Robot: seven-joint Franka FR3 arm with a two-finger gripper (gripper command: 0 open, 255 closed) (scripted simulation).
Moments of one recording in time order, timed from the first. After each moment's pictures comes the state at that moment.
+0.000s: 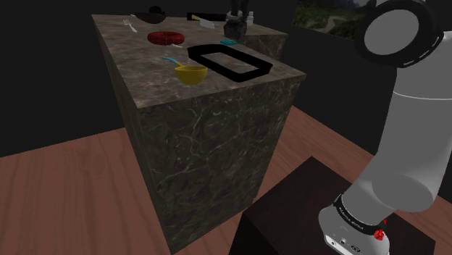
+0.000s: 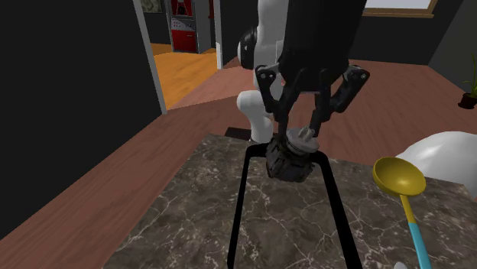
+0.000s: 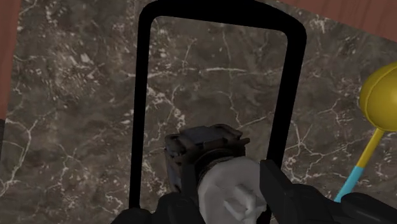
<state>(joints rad) 0.11 0.35 0.10 -0.75 -0.04 1.10 -0.04</state>
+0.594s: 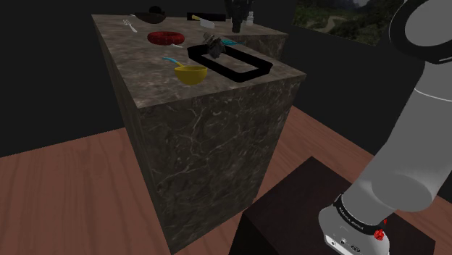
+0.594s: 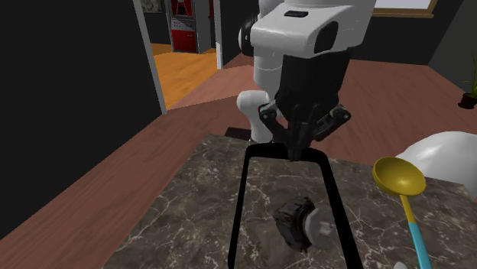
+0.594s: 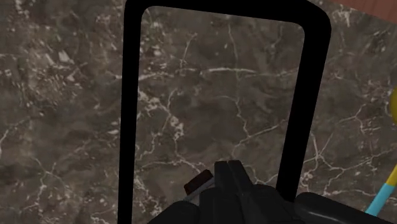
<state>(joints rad) 0.09 0.18 0.10 -1.14 -0.02 1.32 -0.04</state>
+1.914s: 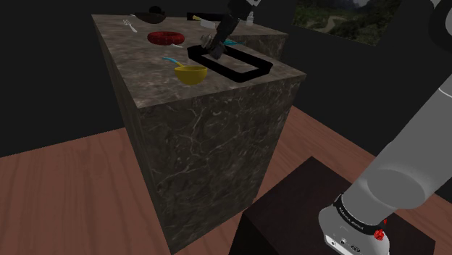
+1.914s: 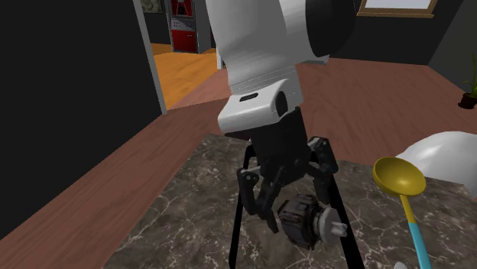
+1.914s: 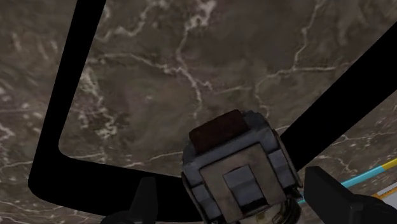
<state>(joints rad) -0.01 0.01 0.07 -1.68 0.41 2.01 -0.68</state>
